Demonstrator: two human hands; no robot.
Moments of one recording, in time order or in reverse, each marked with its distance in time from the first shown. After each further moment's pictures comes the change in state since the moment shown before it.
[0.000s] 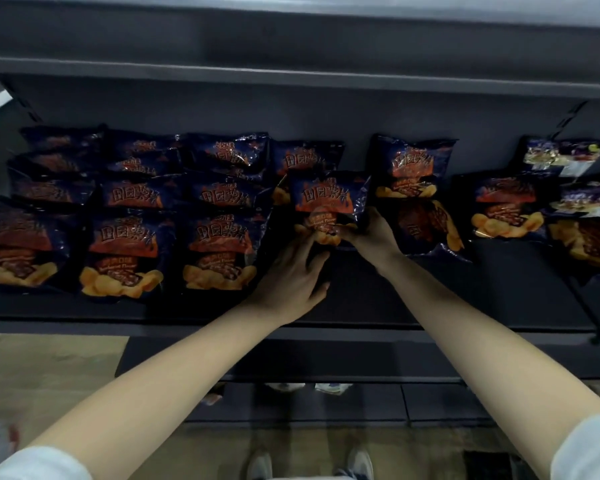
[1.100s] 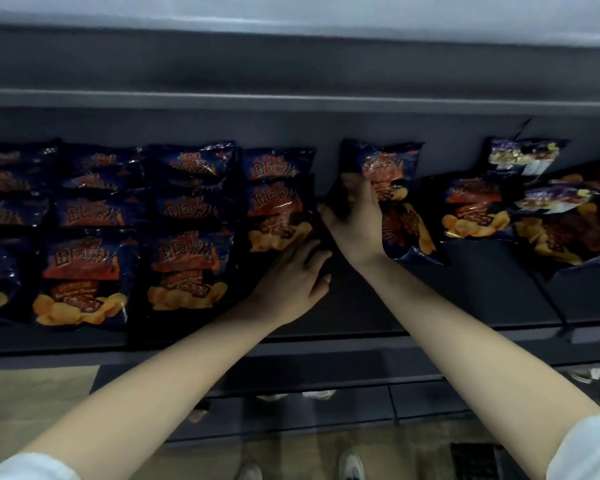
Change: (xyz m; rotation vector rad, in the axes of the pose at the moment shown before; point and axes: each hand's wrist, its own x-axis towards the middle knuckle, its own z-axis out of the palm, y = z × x) left_hand 0.036 0.023 -0.002 -0.176 -0.030 0.028; right_hand -0.010 -0.035 -0.019 -0.067 0.359 -0.385
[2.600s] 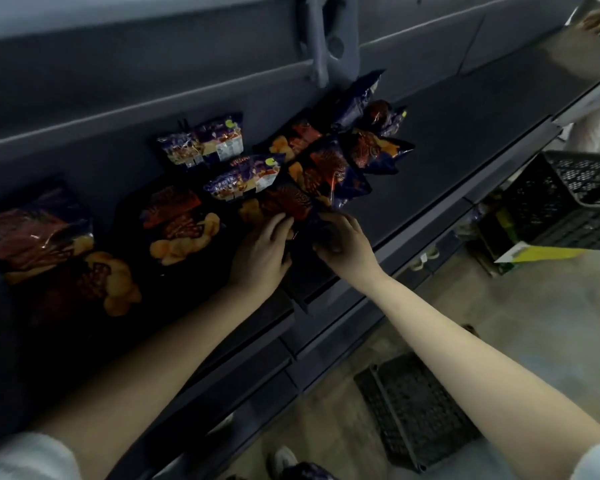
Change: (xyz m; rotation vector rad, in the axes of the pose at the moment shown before) left_hand 0.225 0.304 0.127 -0.090 -0.053 0.303; right_hand -0.050 0.236 -0.345 -0.240 0.032 0.510
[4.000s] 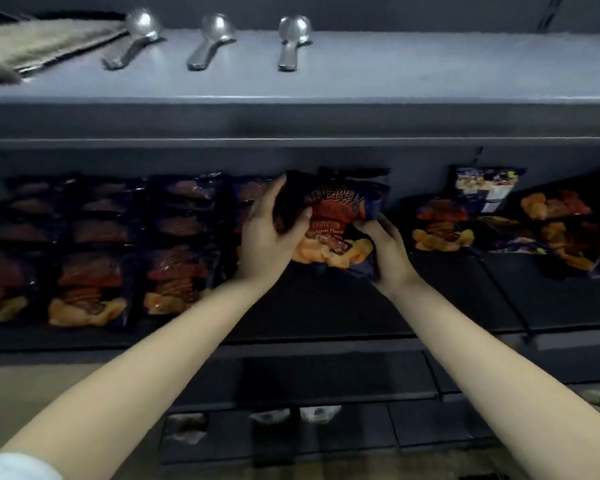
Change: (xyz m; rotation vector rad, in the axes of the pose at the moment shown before) left_hand -0.278 -0.154 -0.223 -0.452 0.766 -0.498; right_hand -0.120 -0.274 0.184 1.049 -0.513 -0.008
